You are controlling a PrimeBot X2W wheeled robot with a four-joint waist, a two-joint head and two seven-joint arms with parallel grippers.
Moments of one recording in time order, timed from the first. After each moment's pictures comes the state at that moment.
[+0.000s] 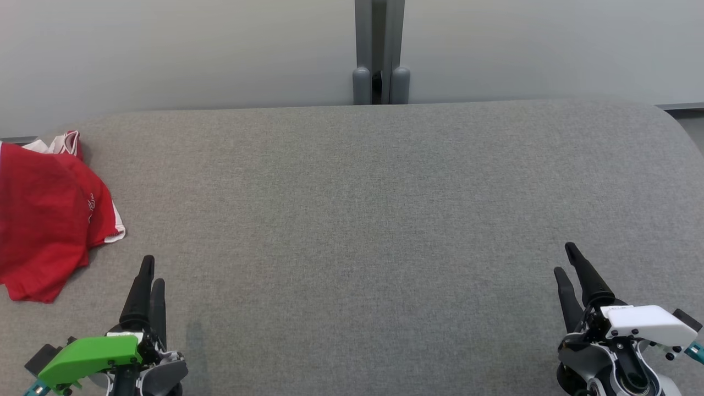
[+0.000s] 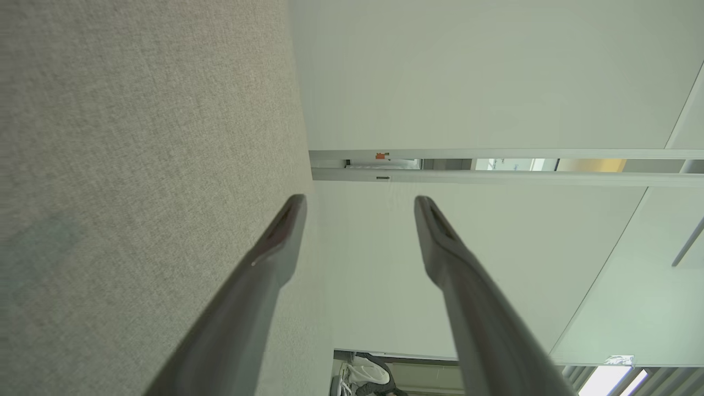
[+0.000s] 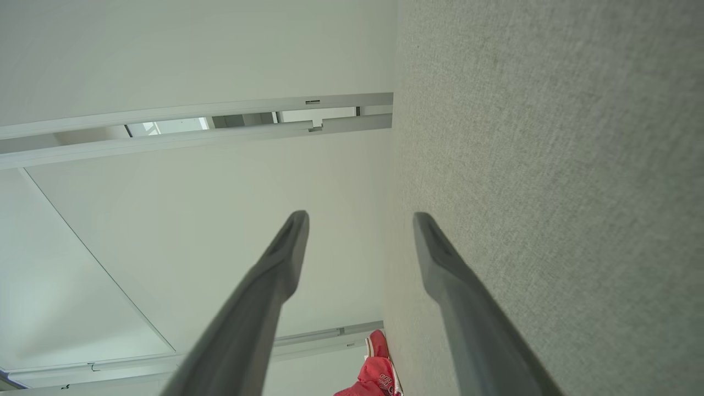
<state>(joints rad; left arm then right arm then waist) -0.09 0.04 0.11 0.29 -1.61 -0.13 0.11 -0.08 -0.04 -0.11 0.29 1.61 0.13 0.11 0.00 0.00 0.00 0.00</state>
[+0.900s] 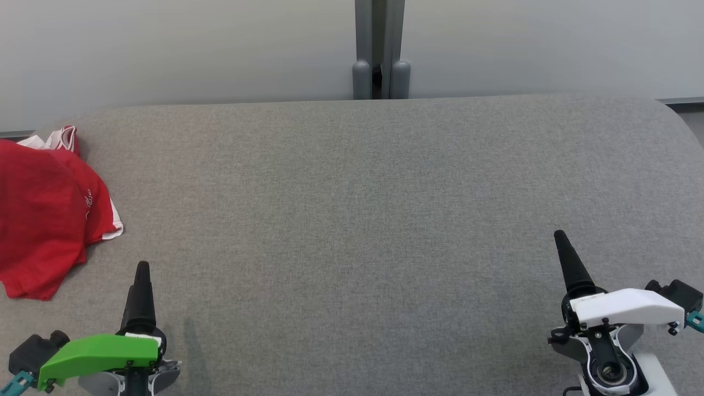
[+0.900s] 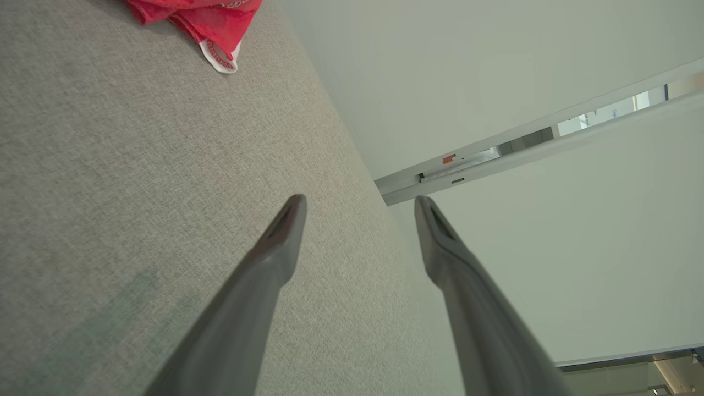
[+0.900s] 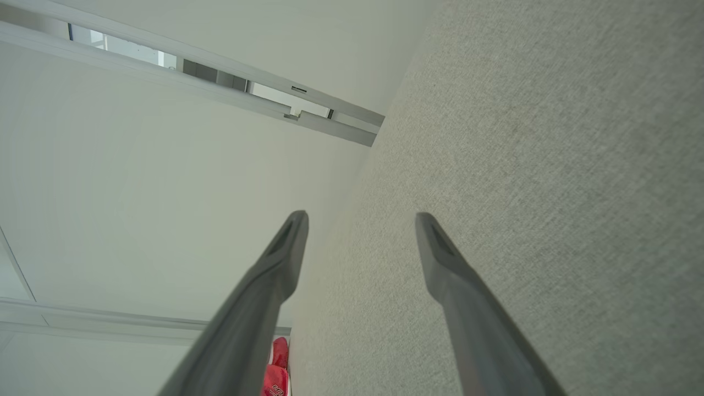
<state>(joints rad) -0.09 0.05 0.11 0.32 -1.18 -0.13 -0.01 -0.12 -0.06 -0.04 0.30 1.24 0.13 -0.01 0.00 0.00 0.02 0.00</state>
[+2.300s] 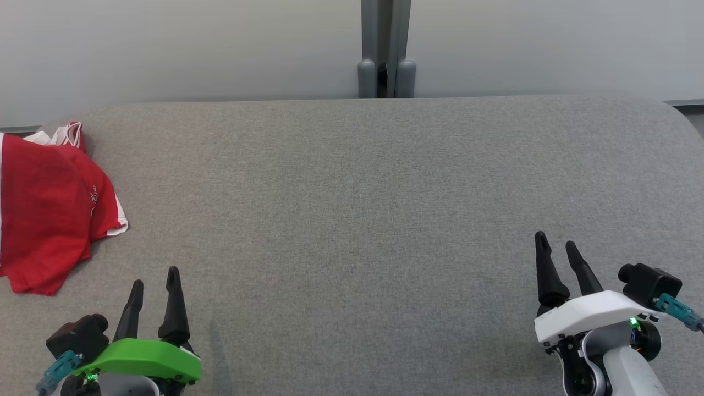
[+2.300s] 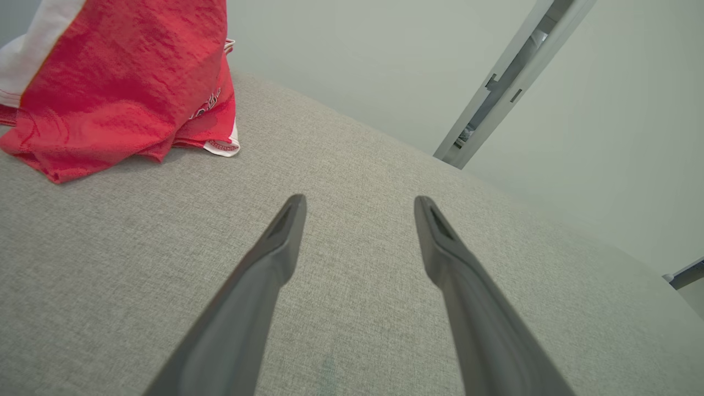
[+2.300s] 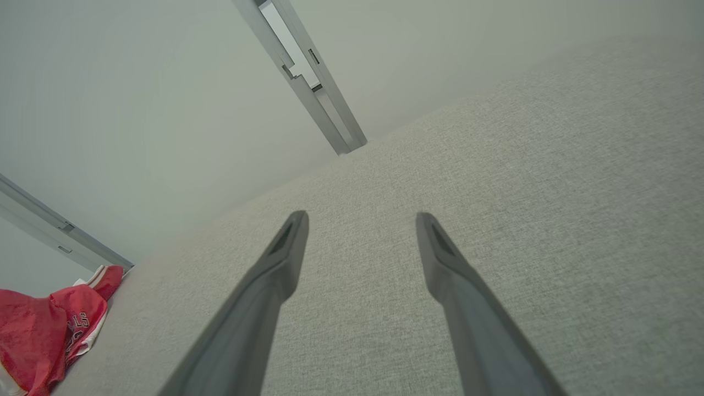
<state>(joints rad) -0.07 0.06 0.05 0.32 -0.53 -0.13 -0.15 -0.11 -0.04 -0.01 0.31 0.54 0.13 -0.14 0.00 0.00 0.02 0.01</state>
